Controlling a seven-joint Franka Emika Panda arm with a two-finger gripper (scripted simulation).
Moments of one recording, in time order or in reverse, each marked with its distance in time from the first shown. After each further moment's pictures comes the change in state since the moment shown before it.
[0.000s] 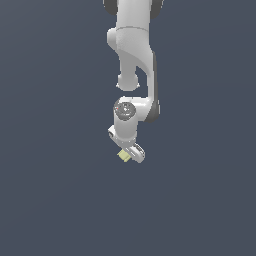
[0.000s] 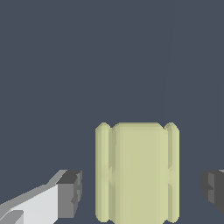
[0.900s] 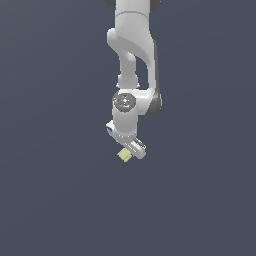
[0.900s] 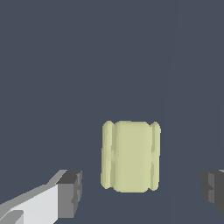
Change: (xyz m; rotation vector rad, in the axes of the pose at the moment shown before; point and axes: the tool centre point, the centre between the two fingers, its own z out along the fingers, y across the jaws) arm 0.002 -0.001 -0.038 0.001 0.001 -0.035
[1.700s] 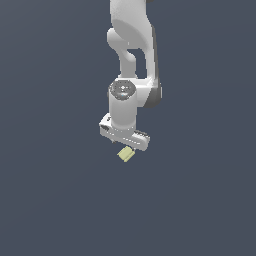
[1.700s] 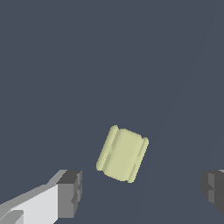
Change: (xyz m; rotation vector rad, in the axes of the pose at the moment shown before) arm 0.015 -0.002 -0.051 -0.003 0.020 -0.343
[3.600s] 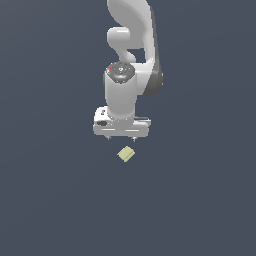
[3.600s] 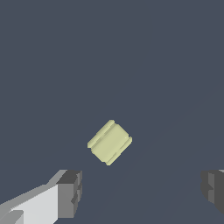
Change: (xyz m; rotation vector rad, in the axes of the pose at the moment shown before) arm 0.004 0.009 -0.051 -0.025 -0.009 -0.378
